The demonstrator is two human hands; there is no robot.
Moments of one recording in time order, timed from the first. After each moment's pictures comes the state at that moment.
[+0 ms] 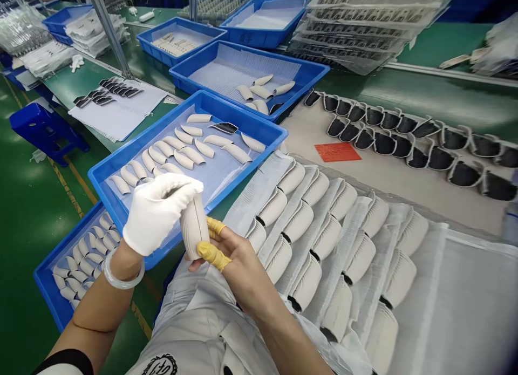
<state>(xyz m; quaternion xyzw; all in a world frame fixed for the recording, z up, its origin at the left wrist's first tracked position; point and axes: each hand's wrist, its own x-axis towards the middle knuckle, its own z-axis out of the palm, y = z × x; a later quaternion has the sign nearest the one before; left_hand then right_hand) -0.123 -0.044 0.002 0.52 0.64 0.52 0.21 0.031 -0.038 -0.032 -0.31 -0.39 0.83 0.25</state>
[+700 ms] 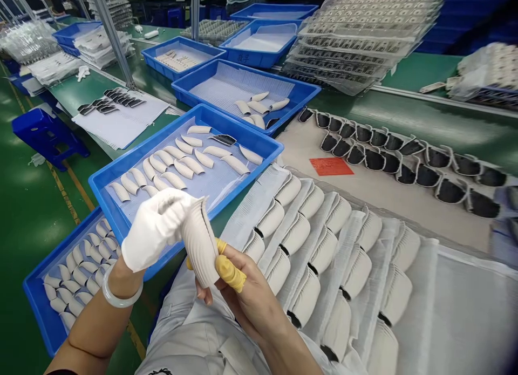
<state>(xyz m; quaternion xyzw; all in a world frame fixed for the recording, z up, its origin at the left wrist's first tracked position) -0.119 -0.053 0.006 0.38 0.58 0.57 0.43 0.040 -0.044 -0.035 -0.25 -0.34 0.87 0.23</state>
